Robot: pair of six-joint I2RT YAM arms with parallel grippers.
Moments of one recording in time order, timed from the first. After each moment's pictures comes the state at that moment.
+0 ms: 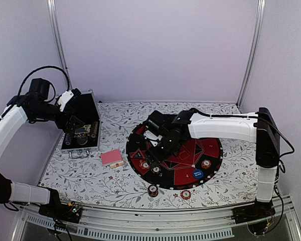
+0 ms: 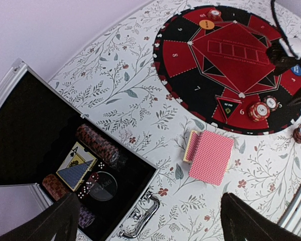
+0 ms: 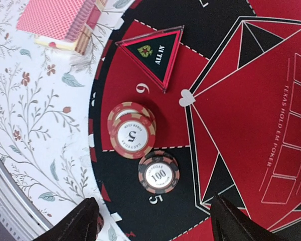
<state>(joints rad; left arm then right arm) -0.04 1.17 1.20 -0.88 0.45 0.64 1.04 2.03 1.65 -0.80 0.00 0.25</state>
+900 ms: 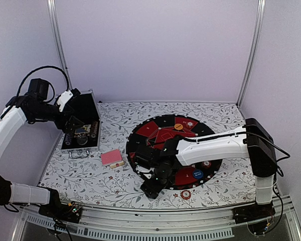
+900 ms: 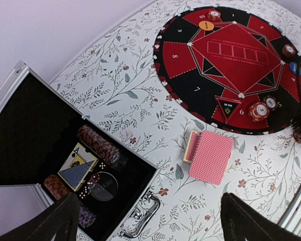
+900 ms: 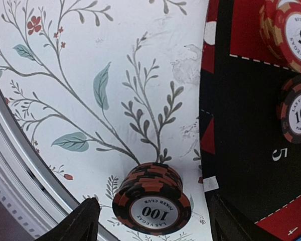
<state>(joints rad) -0.04 1.15 1.19 -0.88 0.46 0.65 1.24 2.05 1.52 -0.82 -0.06 0.30</state>
